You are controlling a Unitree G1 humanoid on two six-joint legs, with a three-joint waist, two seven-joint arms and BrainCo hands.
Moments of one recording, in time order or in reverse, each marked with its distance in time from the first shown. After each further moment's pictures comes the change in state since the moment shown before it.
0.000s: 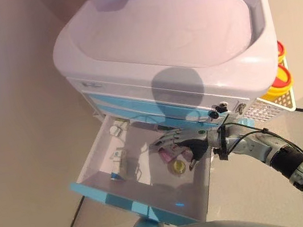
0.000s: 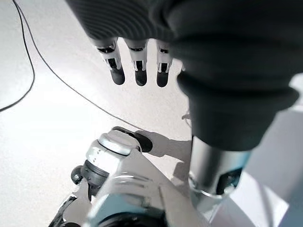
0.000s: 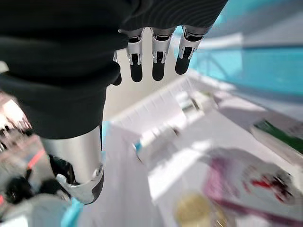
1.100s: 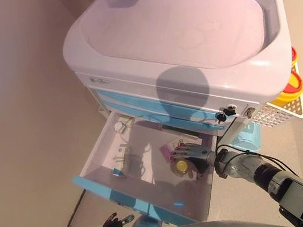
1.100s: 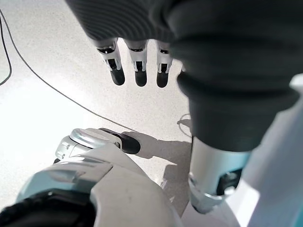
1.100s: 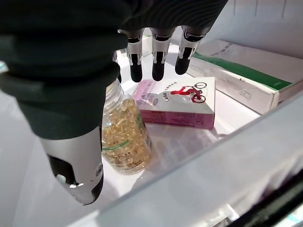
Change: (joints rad) left arm -0.071 -0.041 -0.096 -0.038 -0.001 0.021 0.107; right arm 0.055 0.179 0.014 0.455 -0.479 0.186 -0.448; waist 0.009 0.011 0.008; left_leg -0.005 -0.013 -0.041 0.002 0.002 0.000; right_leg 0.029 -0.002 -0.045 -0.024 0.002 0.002
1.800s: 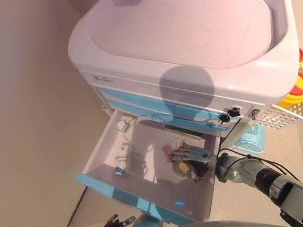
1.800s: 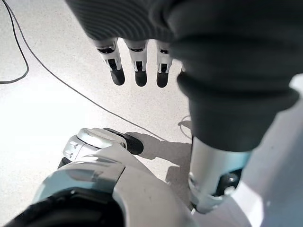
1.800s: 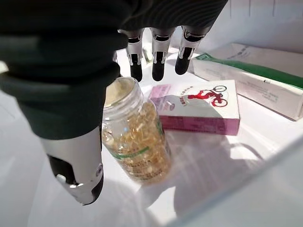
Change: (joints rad) left arm 0.012 -0.004 -0.010 -0.001 0.000 0.000 -0.002; right arm 0.034 0.013 0.000 0.000 -0.002 -0.016 -0.081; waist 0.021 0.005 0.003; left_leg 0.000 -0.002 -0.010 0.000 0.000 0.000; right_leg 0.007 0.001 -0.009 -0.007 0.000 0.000
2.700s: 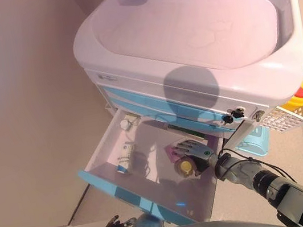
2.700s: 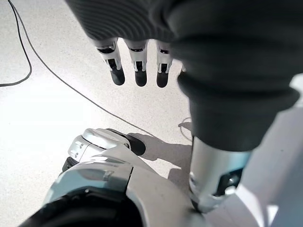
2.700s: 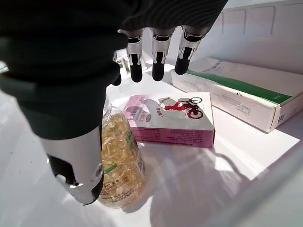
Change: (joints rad) left arm 0.005 -0.004 -0.021 0.000 0.000 -0.002 0.000; right arm 0.006 0.026 -0.012 0.043 0.000 0.133 -0.085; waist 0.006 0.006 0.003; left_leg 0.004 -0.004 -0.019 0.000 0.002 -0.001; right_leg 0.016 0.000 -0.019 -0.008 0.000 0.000
